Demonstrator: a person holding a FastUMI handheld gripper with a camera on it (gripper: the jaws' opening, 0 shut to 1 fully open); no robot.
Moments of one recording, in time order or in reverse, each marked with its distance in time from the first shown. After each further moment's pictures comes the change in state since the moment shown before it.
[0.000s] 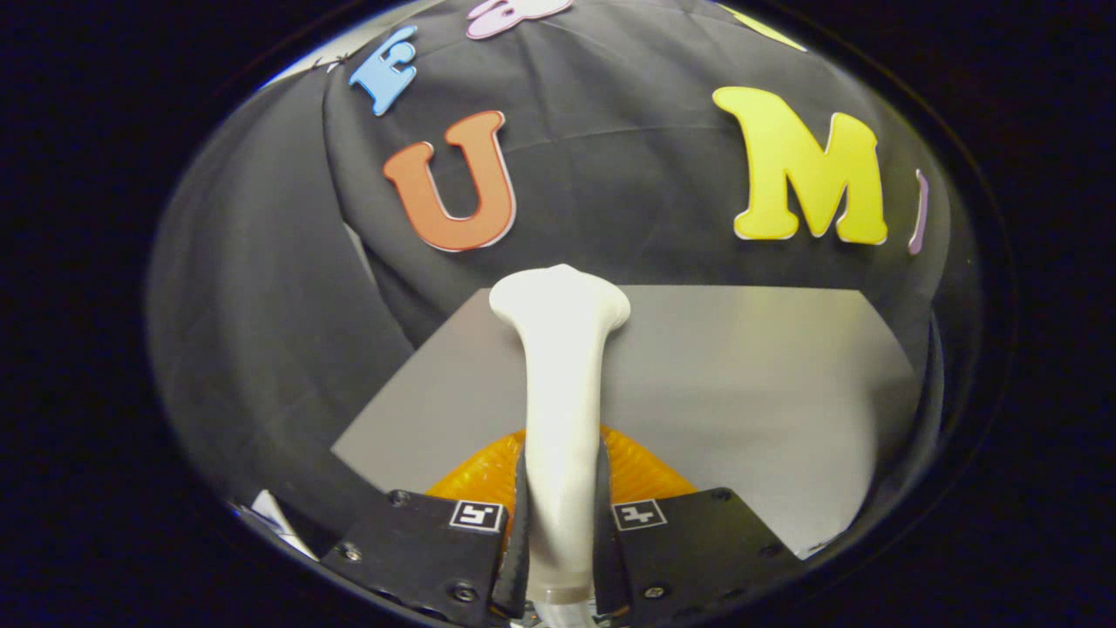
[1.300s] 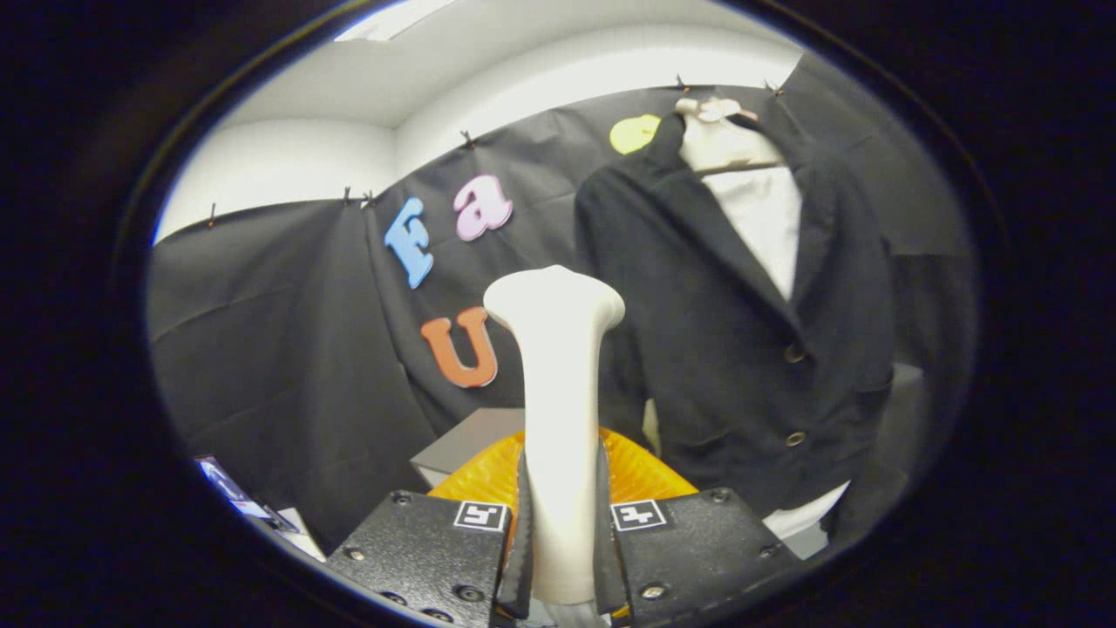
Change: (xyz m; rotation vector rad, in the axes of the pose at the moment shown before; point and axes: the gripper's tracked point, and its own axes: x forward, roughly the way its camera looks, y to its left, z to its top) arm -0.435 -0.168 0.039 -0.005 -0.541 -0.078
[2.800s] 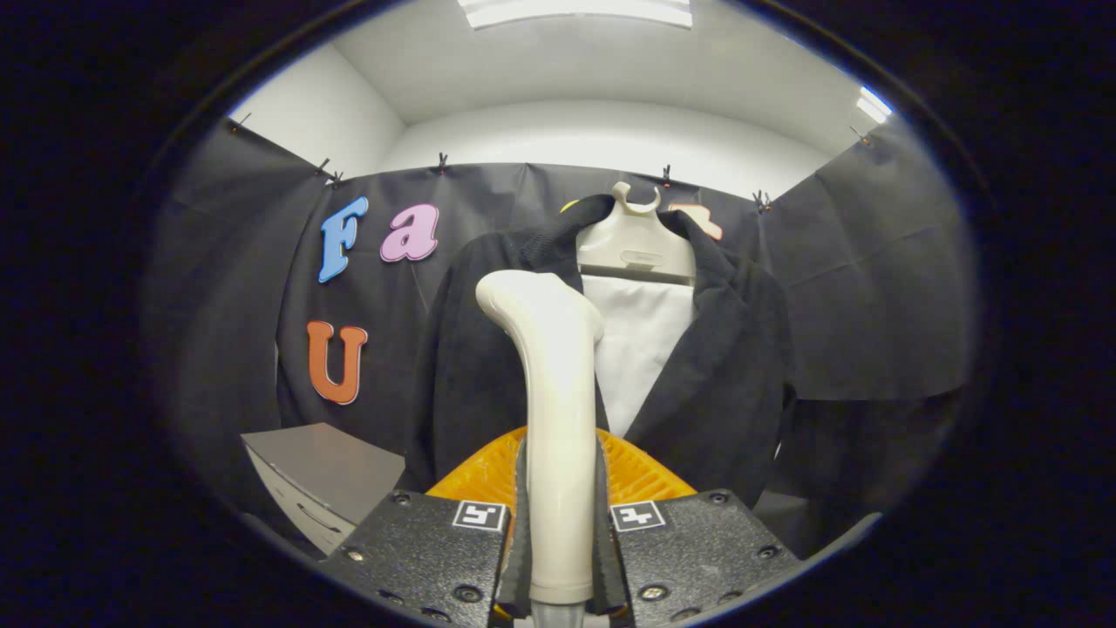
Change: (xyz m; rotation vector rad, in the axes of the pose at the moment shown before) arm 0.044 -0.137 0.049 -0.328 -0.218 -0.256
